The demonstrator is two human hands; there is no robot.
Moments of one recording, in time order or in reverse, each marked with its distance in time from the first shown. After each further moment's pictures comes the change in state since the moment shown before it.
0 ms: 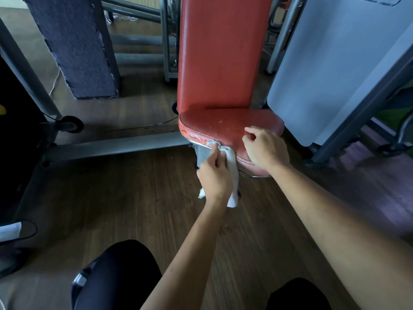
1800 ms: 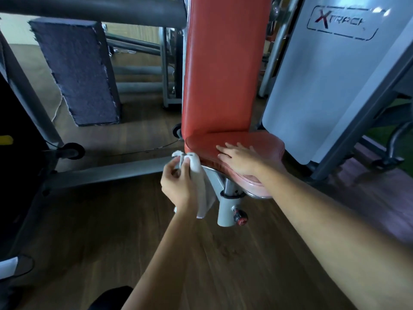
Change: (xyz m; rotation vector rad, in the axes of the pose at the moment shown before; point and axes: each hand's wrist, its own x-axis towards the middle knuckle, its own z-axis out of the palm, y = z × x) left_hand 0.073 -0.018 -0.064 -0.330 0.342 -0.080; right_hand 0.039 -0.059 0.013 -0.192 -0.482 -0.176
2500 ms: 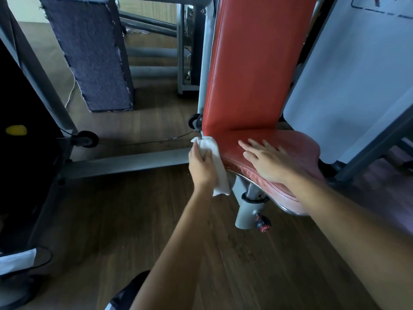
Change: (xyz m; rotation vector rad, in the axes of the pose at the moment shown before) left_hand 0.073 -0.015 0.036 0.229 -0.337 -0.012; right_hand 0.032 0.007 0.015 -0.090 0.072 0.013
